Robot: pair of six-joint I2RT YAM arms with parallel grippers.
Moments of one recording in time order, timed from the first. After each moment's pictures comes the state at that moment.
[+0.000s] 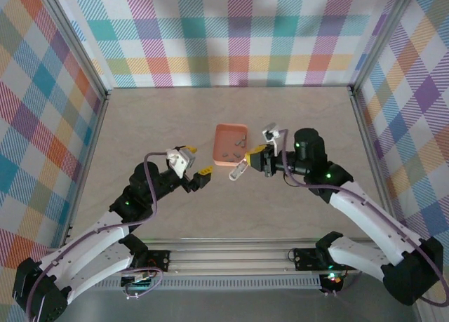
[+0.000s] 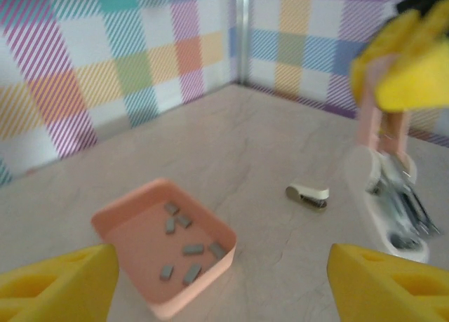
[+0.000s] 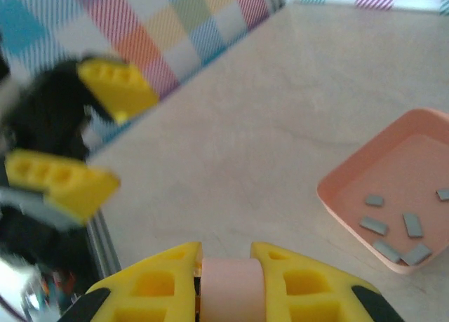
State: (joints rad) left arm -0.64 0.78 0.50 0.15 0.15 0.04; right arm 0.58 1.04 0.87 -0.27 -0.54 0.12
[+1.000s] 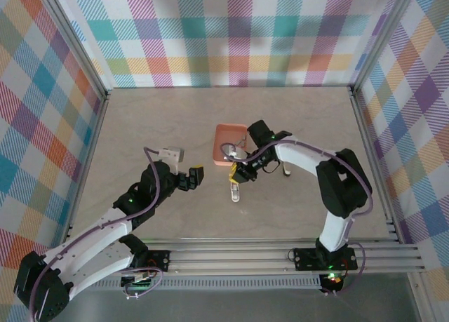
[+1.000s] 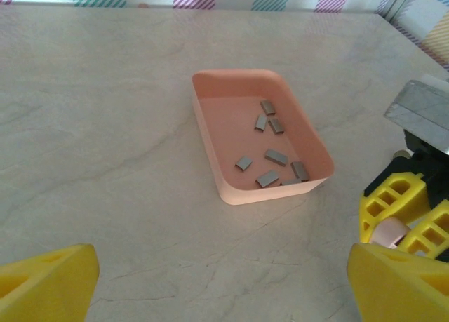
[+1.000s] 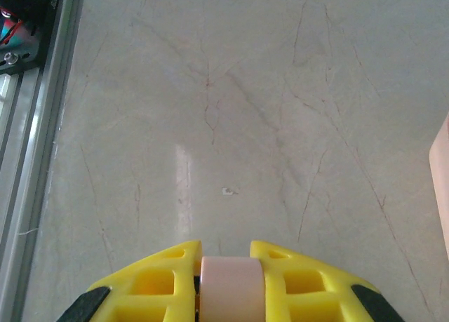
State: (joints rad) left arm -0.64 0.84 0.50 -0.09 -0.18 -0.30; right arm 0.57 1.82 1.22 -0.65 -0.78 -0.75
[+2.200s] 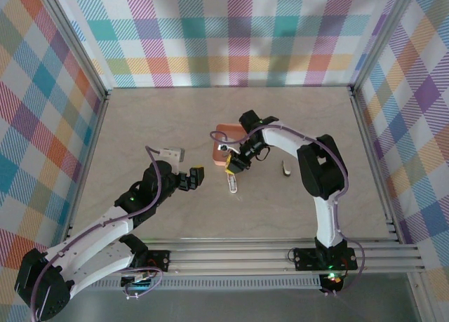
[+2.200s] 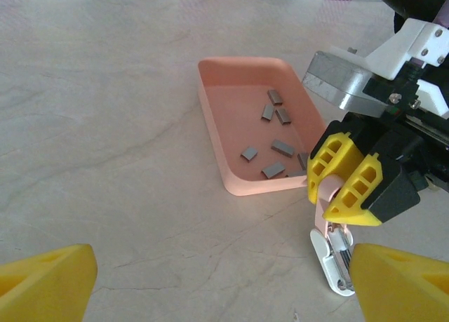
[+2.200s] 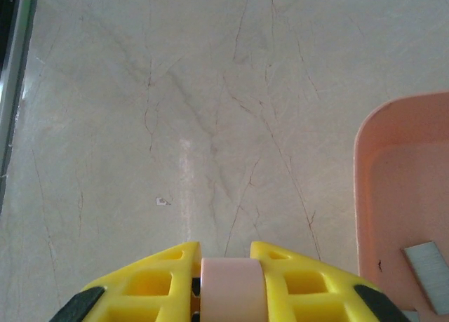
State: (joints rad) left arm -0.64 0.86 0.51 -0.11 -0.18 -0.32; right arm 0.55 2.07 1.54 -0.86 -0.75 -0.82
